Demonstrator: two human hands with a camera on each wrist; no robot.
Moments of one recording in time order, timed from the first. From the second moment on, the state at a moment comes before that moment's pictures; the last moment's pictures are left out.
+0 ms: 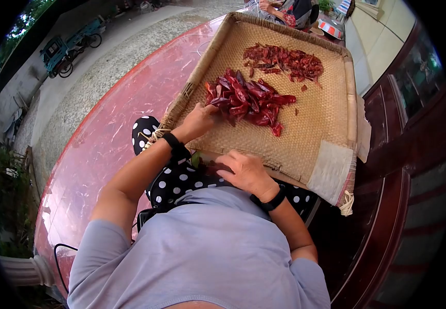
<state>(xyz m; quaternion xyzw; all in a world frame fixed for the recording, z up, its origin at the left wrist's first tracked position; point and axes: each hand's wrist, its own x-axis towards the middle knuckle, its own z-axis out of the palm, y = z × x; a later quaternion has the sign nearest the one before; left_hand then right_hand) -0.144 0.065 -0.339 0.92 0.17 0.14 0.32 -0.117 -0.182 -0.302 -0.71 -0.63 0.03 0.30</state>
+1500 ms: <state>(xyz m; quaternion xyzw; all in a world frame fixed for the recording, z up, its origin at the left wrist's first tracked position) -0.163 0.052 -0.318 0.83 0.17 0.01 0.52 -0.081 -0.172 -0.310 -0.71 -0.55 0.06 0.44</state>
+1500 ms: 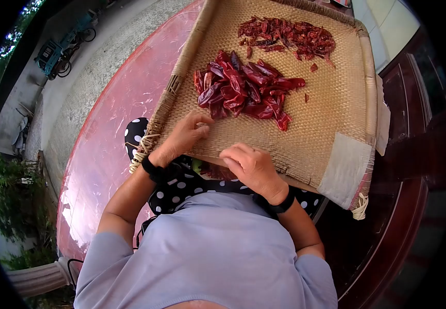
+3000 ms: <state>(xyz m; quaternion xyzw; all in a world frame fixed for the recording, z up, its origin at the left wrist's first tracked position) -0.160 0.072 -0.264 0.59 0.23 -0.05 0.78 -0.005 -0.096 -0.302 -0.63 -0.58 0.09 0.50</state>
